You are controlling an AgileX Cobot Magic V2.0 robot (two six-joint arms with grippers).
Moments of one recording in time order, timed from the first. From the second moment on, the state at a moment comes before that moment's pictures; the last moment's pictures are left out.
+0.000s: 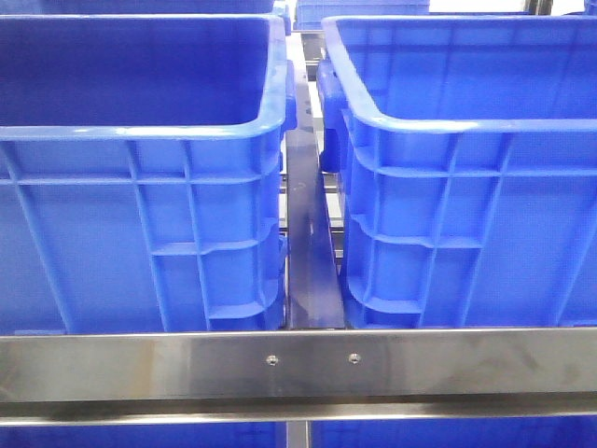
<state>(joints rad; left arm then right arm) 0.00 0.38 -0.69 0.11 0.60 -0.14 0.05 -0.01 0.03 0.05 -0.04 0.01</state>
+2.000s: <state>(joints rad) -0.22 1.41 -1.16 -0.05 0.64 -0.10 0.05 -0.01 0.03 0.05 -0.04 0.01</state>
